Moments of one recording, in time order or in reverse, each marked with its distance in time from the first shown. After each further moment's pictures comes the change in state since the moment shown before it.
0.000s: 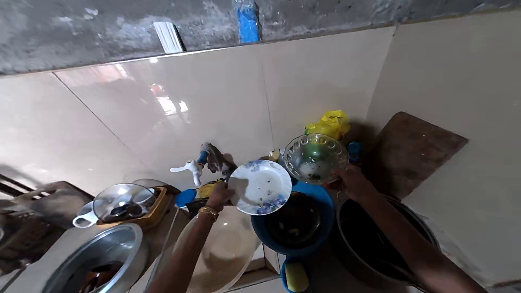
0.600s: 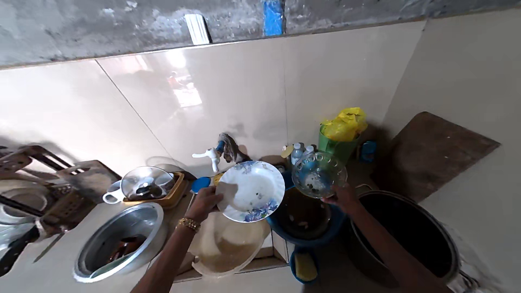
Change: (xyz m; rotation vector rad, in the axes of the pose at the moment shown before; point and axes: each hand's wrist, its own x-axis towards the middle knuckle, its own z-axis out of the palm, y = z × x) left_hand -0.059 -0.043 -0.069 -0.086 0.073 -0.019; right_hand 0.021 0.095 0.022 -0.128 0.087 0.100
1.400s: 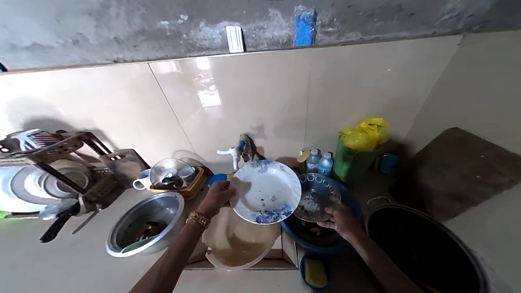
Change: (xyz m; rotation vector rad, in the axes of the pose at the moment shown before) left_hand -0.025 0.014 -0.022 0.028 -0.002 0.066; right_hand -0.042 0.025 0.037 0.056 -0.212 0.106
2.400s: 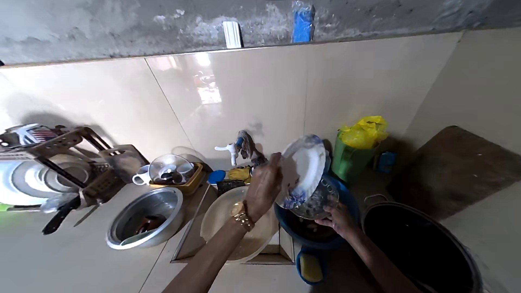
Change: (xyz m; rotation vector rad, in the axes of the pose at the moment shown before) left_hand -0.062 0.081 0.099 0.536 0.232 0.829; right_hand 0.003 0.007 -0.008 0.057 -0.005 0.009
